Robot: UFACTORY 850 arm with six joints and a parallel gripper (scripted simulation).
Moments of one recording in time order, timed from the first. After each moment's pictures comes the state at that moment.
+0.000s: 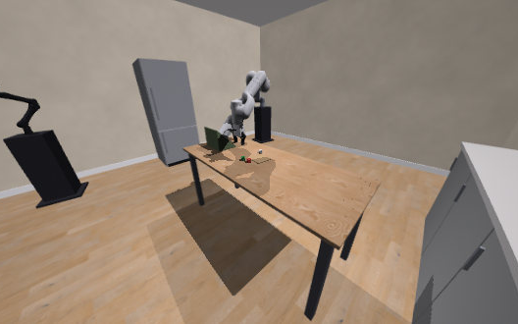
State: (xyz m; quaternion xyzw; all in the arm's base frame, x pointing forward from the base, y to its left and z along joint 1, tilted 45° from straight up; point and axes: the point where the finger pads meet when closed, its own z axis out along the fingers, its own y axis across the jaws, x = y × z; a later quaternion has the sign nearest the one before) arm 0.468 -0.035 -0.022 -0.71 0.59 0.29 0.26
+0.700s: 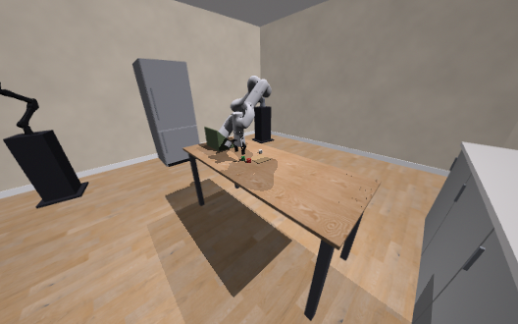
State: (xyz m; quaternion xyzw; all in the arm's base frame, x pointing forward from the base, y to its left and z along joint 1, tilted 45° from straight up) arm 0.458 0.022 -0.078 -0.71 0.59 0.29 0.25
